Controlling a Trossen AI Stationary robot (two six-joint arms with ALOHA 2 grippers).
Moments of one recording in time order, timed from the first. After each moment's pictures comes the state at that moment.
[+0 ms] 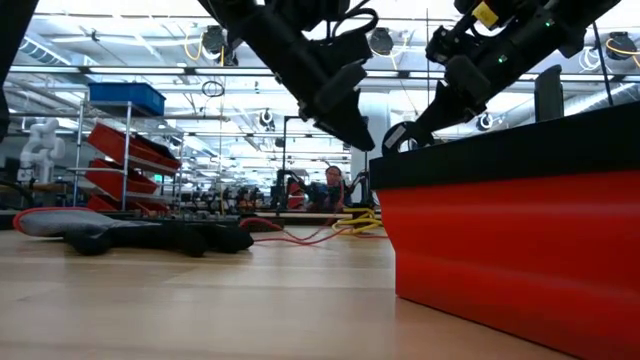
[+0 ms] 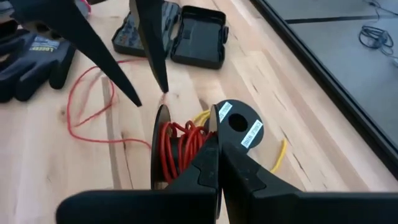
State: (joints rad) left arm 0.04 1.83 1.28 -0.17 -0.24 0.03; right arm -0.07 1.17 0.63 -0.06 0.29 0.06
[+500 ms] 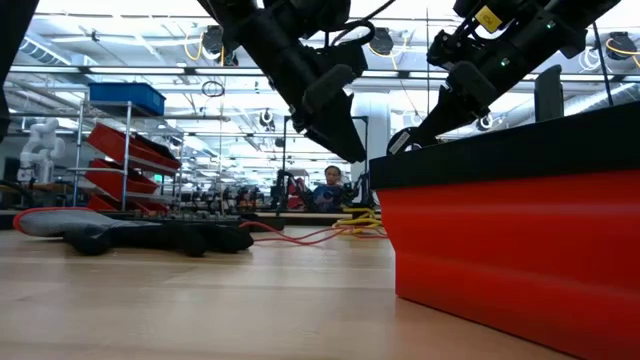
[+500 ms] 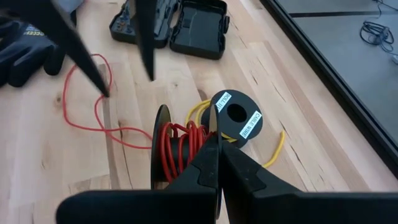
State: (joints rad) left arm 0.04 1.83 1.27 -0.26 -0.13 -0.02; right arm -0.07 1.17 0.63 -0.10 0.29 0.04
